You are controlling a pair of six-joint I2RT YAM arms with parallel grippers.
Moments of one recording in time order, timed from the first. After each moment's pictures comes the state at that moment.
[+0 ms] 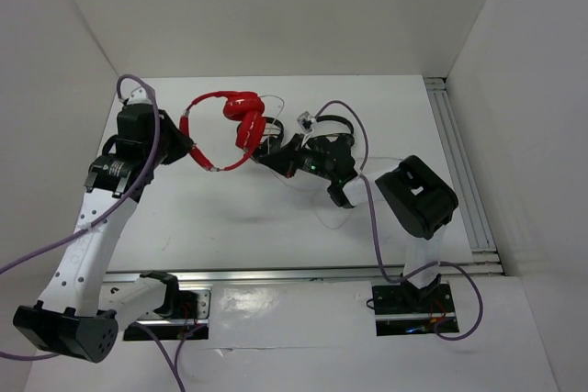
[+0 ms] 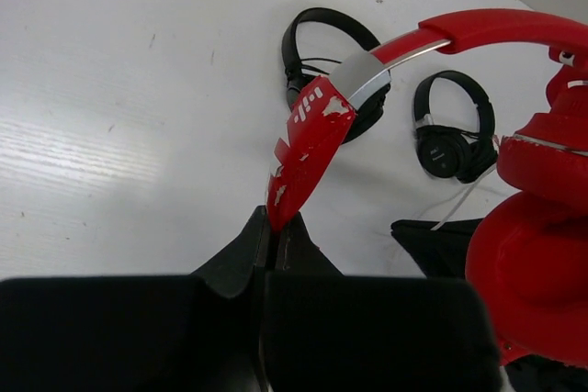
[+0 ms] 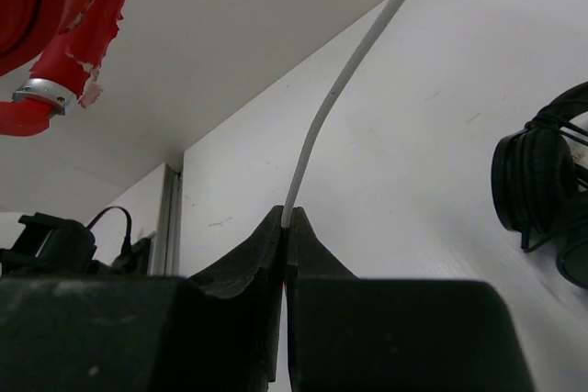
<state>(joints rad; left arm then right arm) -0.17 1.04 1.23 -0.72 -0.10 -0.60 0.60 1.89 0.82 1.24 -0.60 0.65</state>
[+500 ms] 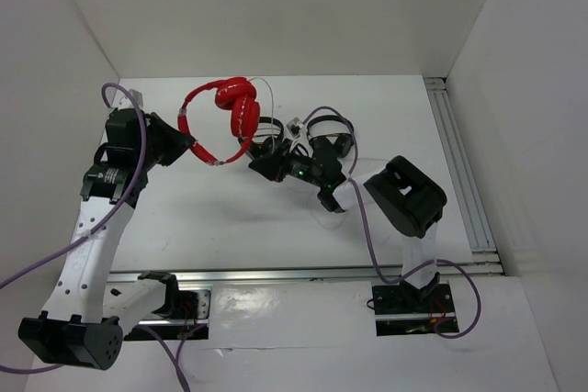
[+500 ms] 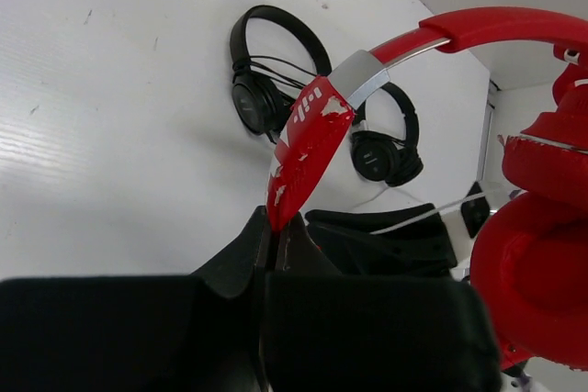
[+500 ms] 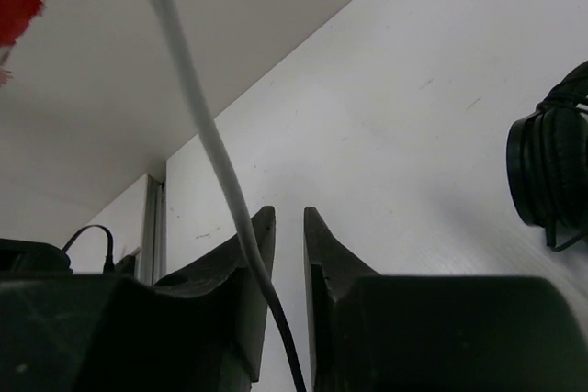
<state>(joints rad) -0.07 1.00 1.14 -0.63 0.07 -0.77 0.69 1.93 0.85 1.21 -0.44 0.63</state>
